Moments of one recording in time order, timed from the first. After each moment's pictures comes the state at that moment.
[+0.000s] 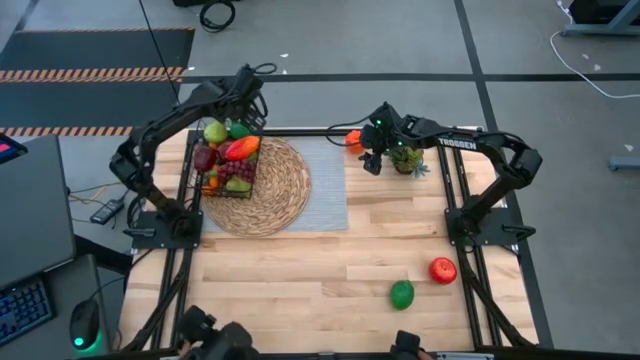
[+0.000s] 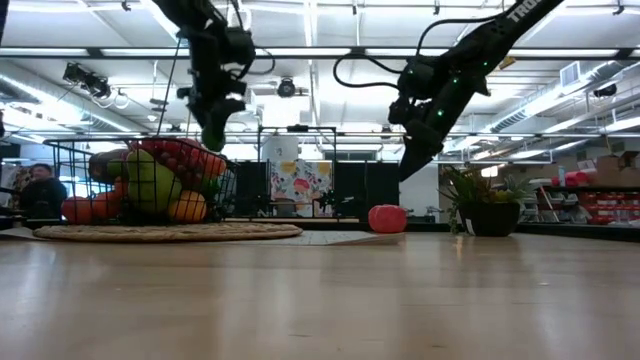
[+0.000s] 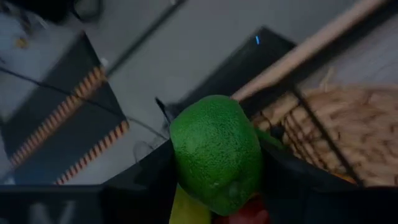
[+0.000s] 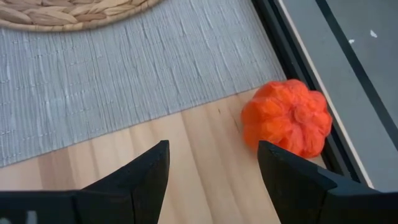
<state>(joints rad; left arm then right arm) 0.82 1.61 1.48 -0.96 -0.45 0.05 -0.67 1.55 1.03 -0.39 -0.14 -0.32</state>
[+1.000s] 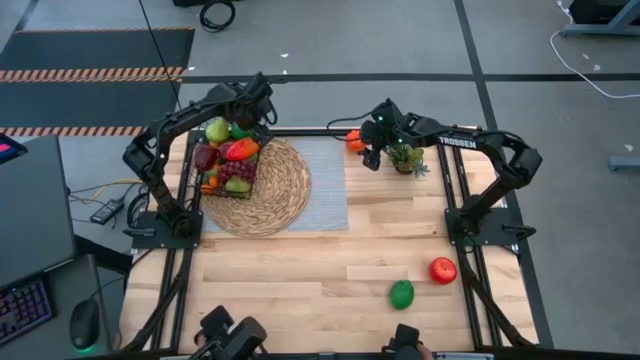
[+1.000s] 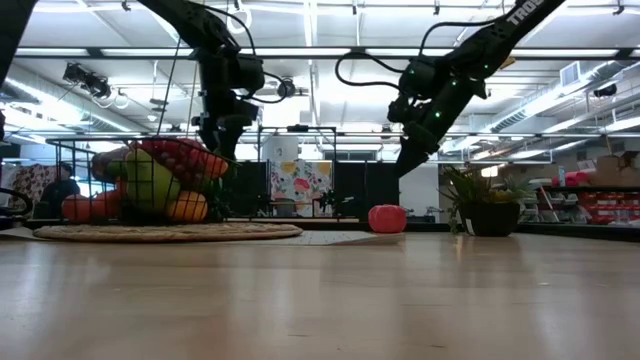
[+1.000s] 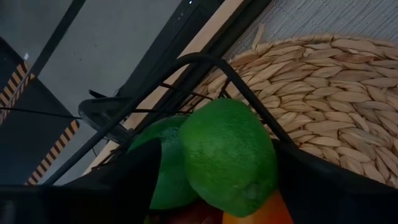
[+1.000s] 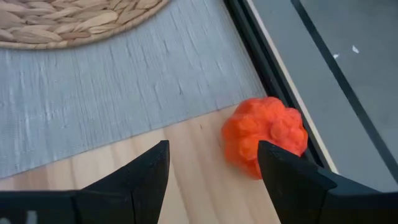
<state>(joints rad) 0.81 1.74 1.48 -1.00 -0.21 0.15 -0.69 1.56 1.02 -0.32 -0.15 -0.34</state>
